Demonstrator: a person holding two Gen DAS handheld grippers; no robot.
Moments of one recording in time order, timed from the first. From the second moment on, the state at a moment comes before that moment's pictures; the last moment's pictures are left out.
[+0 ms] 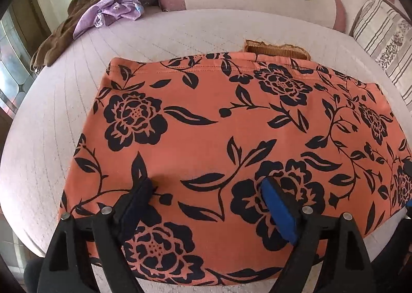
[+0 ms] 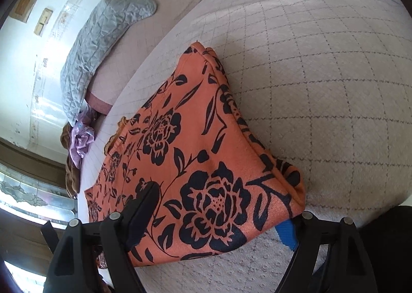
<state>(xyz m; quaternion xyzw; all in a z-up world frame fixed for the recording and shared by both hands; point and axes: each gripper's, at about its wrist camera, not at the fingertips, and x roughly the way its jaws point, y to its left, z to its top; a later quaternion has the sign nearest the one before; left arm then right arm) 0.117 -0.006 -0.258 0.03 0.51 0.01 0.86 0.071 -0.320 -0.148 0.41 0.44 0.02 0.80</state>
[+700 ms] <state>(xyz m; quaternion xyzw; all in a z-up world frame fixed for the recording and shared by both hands) 0.106 0.003 -0.257 0.04 0.48 -0.01 0.88 0.096 -0.308 -0.141 0.35 0.48 0.01 0.80</state>
